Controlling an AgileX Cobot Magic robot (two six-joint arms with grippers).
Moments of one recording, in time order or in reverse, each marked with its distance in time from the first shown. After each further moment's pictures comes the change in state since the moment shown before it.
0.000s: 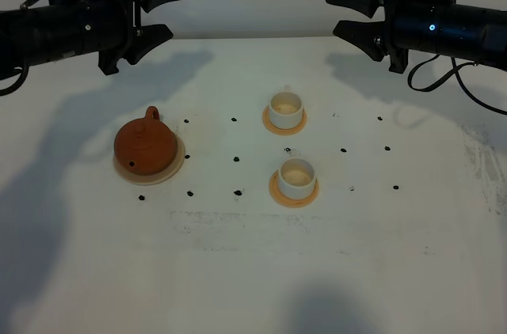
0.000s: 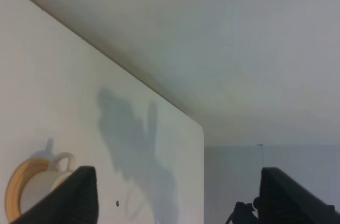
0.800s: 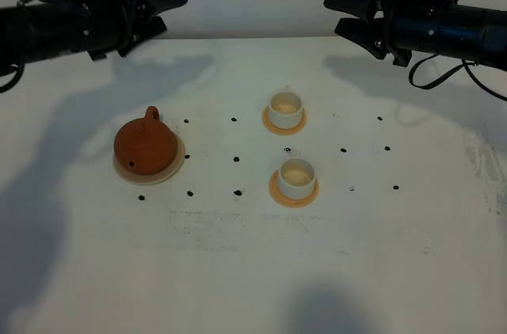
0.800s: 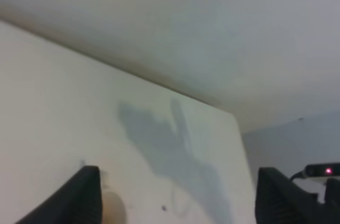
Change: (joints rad) left arm 0.002 -0.033 0.000 0.036 -0.014 0.290; right arm 0.000 0.000 0.000 -0.009 0.000 -0.179
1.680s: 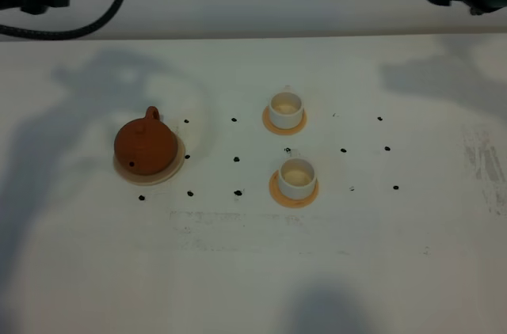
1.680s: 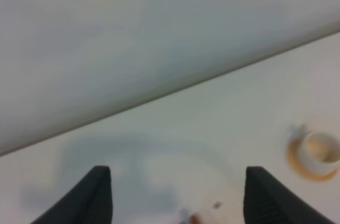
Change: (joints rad) left arm 0.000 -0.485 0.000 1.330 -0.071 -0.504; right arm 0.000 -0.442 -0.031 -1.081 -0.195 0.484
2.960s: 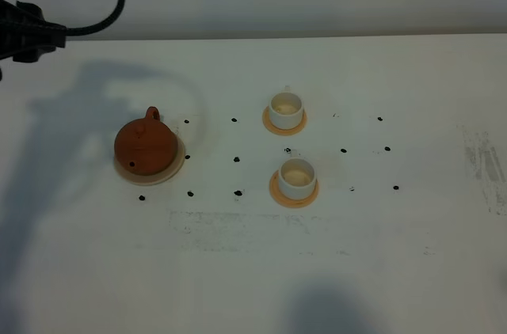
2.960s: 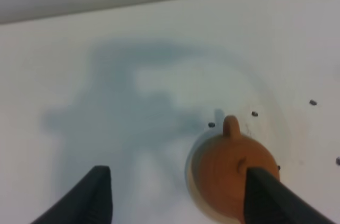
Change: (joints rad) left arm -0.031 0.043 0.051 0.309 0.124 -0.428; right arm 0.000 -1.056 0.272 -0.517 0.481 0.307
